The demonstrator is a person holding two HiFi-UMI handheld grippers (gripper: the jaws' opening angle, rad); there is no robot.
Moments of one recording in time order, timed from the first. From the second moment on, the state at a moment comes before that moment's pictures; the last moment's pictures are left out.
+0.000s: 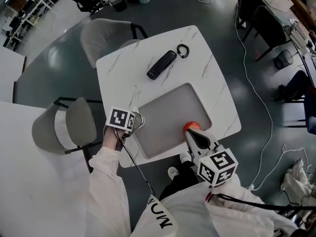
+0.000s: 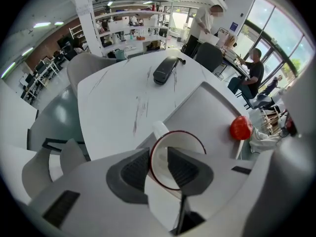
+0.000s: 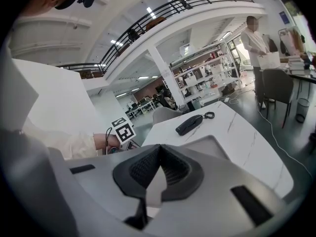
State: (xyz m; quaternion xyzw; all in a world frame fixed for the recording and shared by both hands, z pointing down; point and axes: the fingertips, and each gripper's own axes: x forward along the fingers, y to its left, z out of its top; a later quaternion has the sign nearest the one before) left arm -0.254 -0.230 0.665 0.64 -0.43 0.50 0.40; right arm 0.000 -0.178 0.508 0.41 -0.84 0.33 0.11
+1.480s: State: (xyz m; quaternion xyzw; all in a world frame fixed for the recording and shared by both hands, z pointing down) left arm -0.264 -0.057 0.431 0.76 -0.57 0.27 0.18; right arm -0.071 -0.007 0.415 0.39 -0.89 0.24 0.08
